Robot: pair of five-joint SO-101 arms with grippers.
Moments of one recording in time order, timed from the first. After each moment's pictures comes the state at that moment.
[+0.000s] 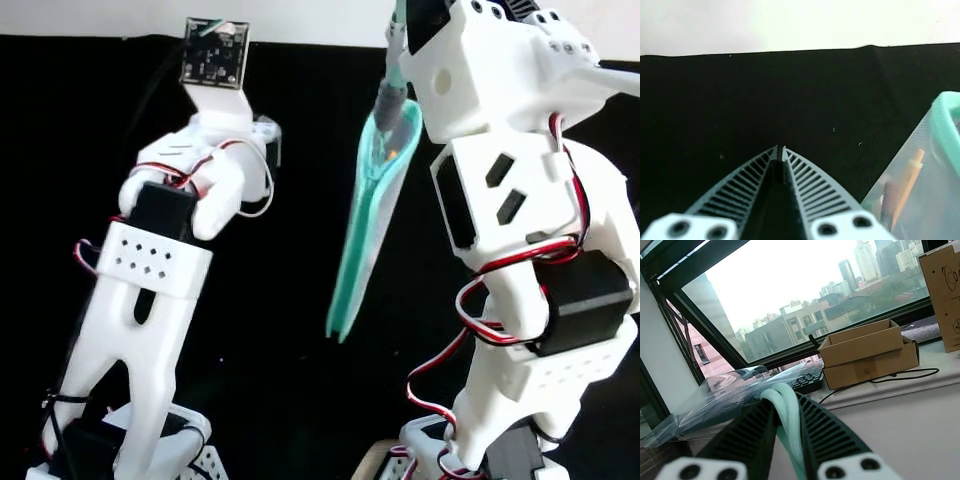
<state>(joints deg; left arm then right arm) 11.2 -24.4 13.2 53.0 8.7 -20.1 -18.5 -46.2 55.9 -24.6</state>
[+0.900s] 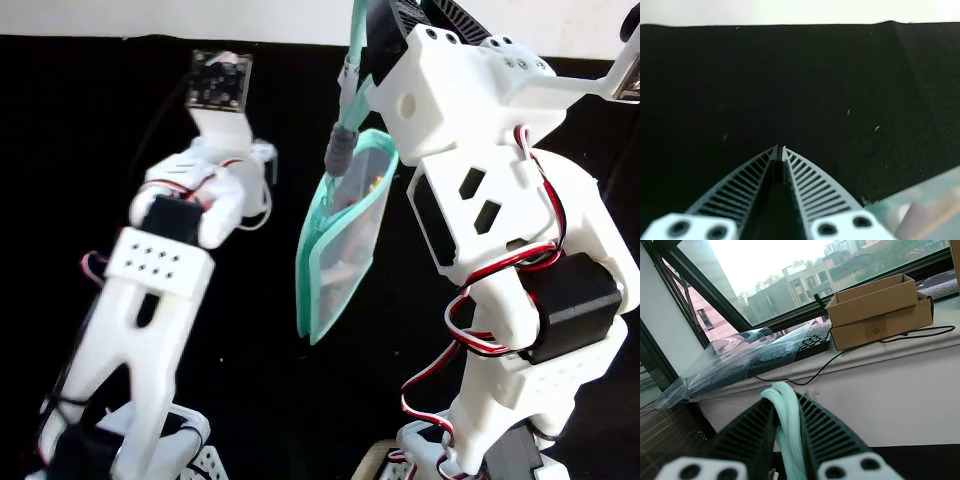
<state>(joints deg) 8.8 -27.9 21.9 52.0 8.7 -24.7 -18.5 -46.3 64.1 -24.9</state>
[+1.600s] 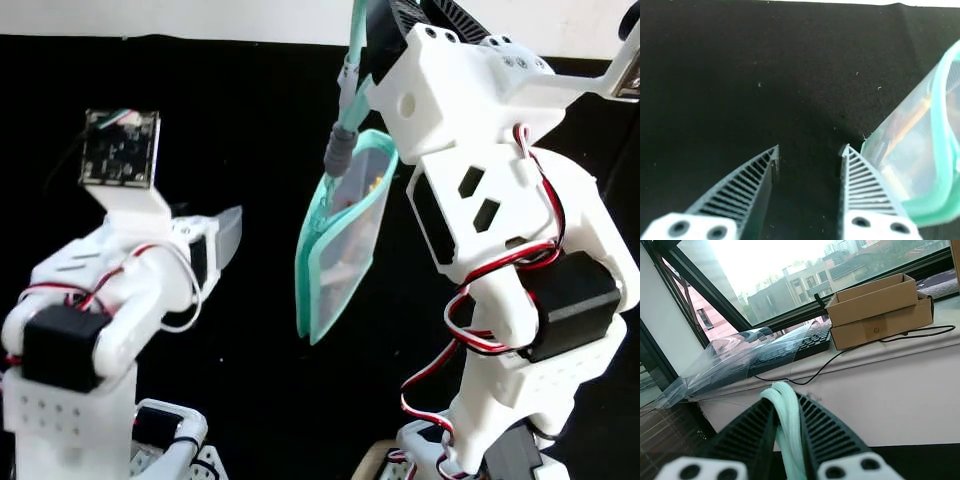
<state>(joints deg) 5.8 -54.5 16.4 86.6 8.5 -24.7 -18.4 -46.3 64.1 -24.9</state>
